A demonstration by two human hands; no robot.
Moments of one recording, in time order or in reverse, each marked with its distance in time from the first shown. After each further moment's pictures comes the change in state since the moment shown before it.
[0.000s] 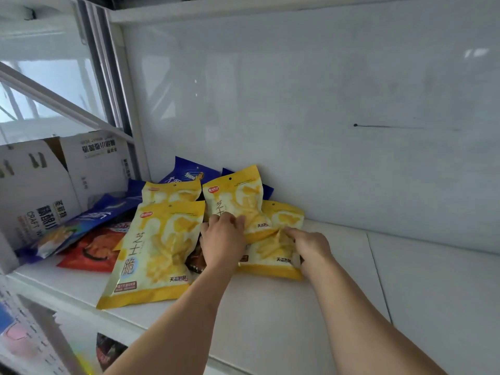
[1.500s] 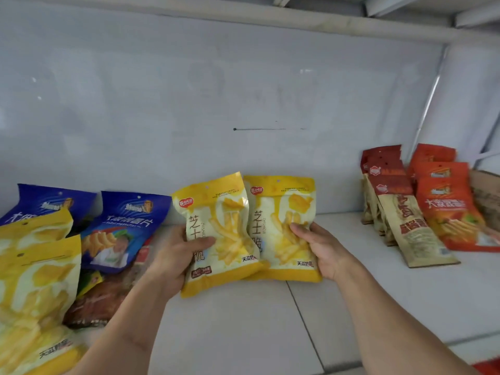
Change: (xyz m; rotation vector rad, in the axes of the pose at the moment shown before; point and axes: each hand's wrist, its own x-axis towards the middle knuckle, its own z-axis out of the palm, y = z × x) left_hand -0.026 0.057 0.021 -1.102 -0.970 -0.146; right_hand -0.036 0.011 -0.204 0.316 -0.088 -0.215
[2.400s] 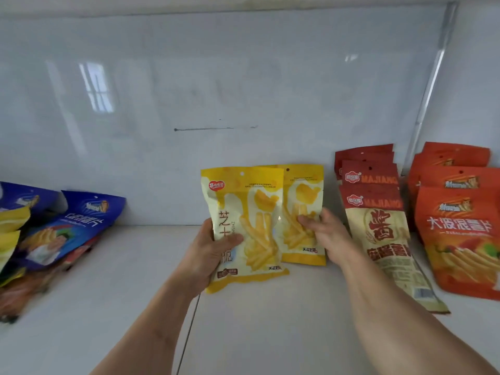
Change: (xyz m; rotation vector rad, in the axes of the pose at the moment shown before) left_hand 0.061 -0.071 0.206 0.095 0.056 0.139; right_hand 0.101 -0.063 -0.187 -0.252 -0.014 -0.202
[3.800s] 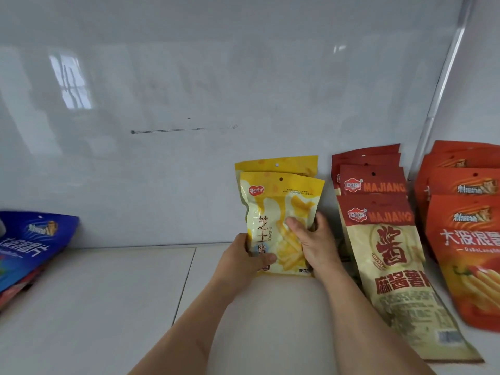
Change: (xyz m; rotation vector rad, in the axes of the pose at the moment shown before) left_hand 0.107 -0.054 0.059 0.497 0.007 -0.038; right_hand 0.052 0.028 0.007 -0.072 0.254 -0.107
